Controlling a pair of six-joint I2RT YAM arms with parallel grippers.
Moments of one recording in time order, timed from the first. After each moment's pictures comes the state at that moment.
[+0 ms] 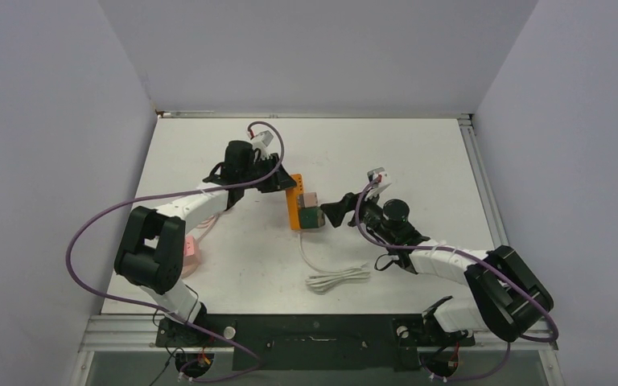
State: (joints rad) left arm -0.36 1.66 1.03 0.05 0.43 -0.53; right arm 0.56 1.34 0.42 0.78 -0.16 0.45
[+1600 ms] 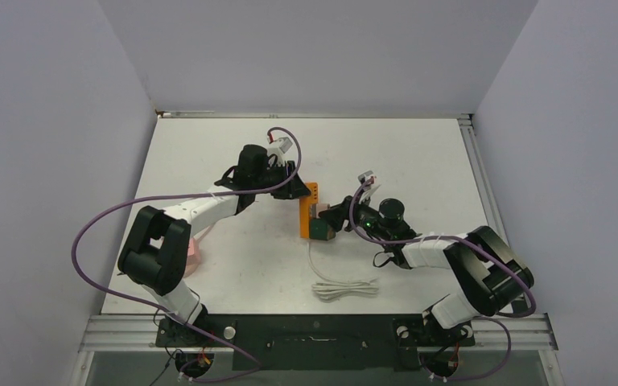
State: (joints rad) left arm -0.46 1.67 1.03 0.08 0.50 -0.49; right arm 0.54 1.50 0.42 0.93 -0.39 0.50
